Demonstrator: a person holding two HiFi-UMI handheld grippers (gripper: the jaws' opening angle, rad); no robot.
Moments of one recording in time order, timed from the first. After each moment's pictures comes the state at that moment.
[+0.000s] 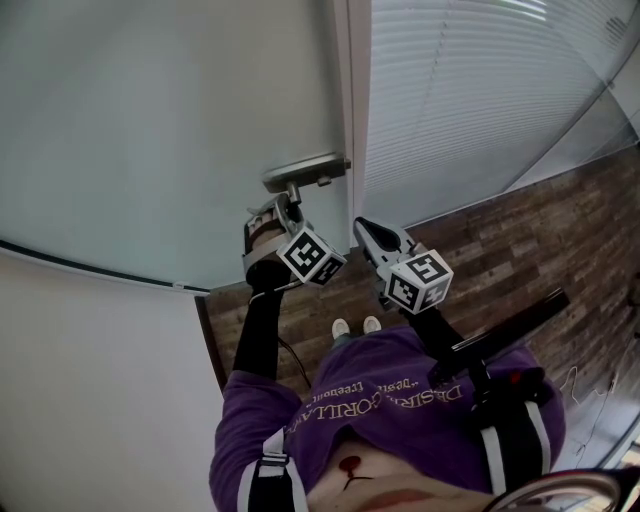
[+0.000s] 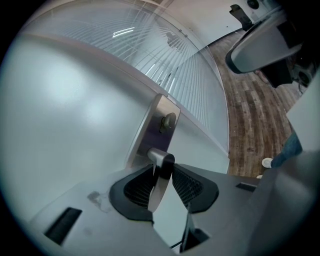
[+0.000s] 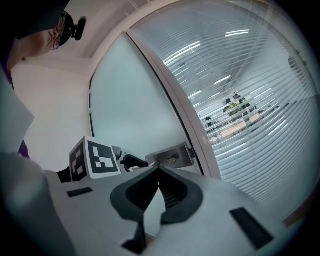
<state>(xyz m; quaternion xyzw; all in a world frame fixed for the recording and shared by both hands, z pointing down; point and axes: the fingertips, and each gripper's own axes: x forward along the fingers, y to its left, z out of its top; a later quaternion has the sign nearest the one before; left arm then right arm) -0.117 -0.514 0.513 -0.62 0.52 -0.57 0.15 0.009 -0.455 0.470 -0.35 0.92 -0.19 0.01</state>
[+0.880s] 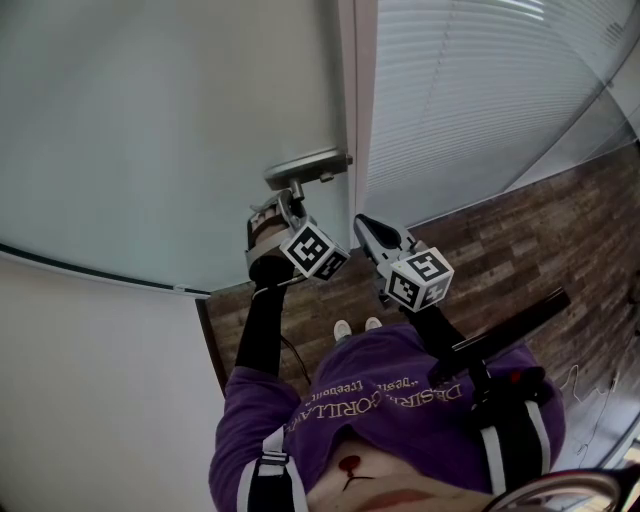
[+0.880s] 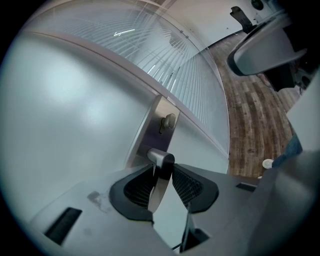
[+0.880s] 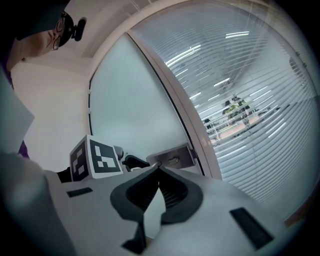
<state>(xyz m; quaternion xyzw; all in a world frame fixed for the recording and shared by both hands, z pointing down) -0.119 -0.528 0.513 -0.63 0.51 -0.56 0.15 0.001 -0.465 0.469 -0.36 0.91 -0.18 0.02</state>
